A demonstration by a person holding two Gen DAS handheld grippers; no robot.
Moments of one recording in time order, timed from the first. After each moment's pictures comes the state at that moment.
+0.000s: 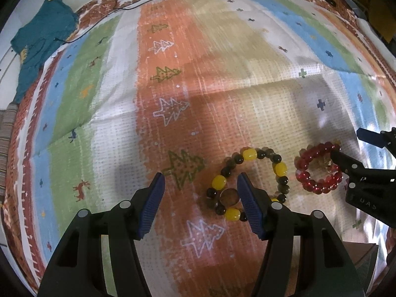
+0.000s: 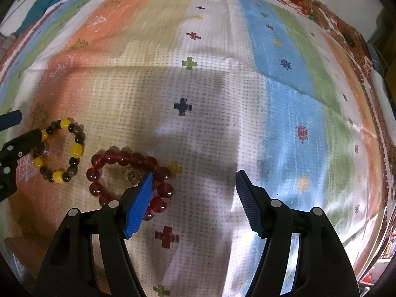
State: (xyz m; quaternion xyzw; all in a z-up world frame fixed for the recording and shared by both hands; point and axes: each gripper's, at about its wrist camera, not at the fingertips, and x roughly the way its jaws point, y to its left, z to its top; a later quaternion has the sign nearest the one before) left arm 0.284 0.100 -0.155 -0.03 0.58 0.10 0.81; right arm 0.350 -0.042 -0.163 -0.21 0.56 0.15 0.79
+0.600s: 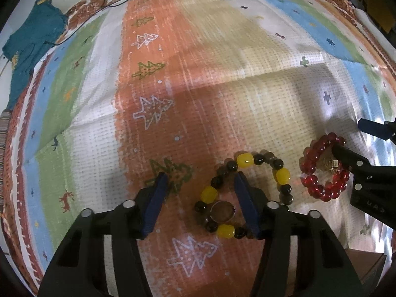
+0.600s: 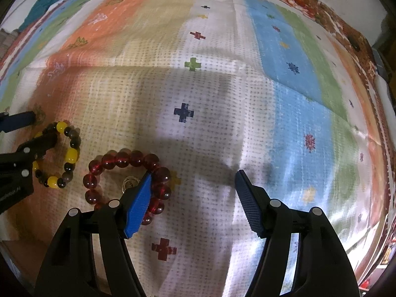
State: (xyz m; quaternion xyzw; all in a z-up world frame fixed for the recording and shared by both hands) left arm 0.298 0.093 -0.177 -0.02 0.59 0.08 0.80; right arm 0.364 -0.040 -0.170 -0.21 0.56 0.17 0.79
